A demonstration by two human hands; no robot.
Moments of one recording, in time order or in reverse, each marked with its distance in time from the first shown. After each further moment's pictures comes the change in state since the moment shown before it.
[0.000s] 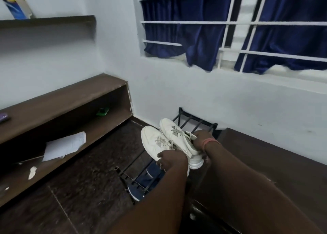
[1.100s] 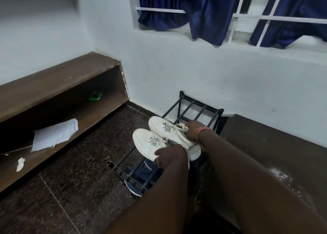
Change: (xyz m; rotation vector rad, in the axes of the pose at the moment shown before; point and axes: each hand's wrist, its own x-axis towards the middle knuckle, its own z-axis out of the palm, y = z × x) left_hand 0.068 -0.010 0.032 -0.018 0.240 -0.169; right_hand 0.071 -0.007 0.048 -0.132 -0.134 -0.089
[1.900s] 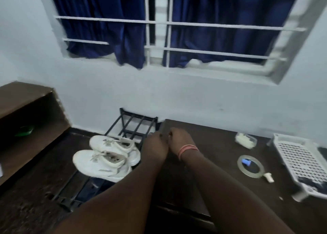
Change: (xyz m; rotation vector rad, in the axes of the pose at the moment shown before) left_hand -0.157 -0.020 0.010 0.454 -0.326 1.295; right_hand -0.184 0.108 -0.049 0.208 0.525 0.159
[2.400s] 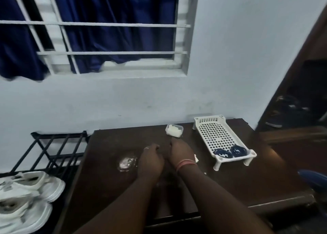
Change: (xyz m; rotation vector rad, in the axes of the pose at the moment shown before) left_hand -0.071 0.140 0.174 -0.094 -0.339 0.246; right_hand -0.095 0.215 -0.087 -0.125 0.274 0.419
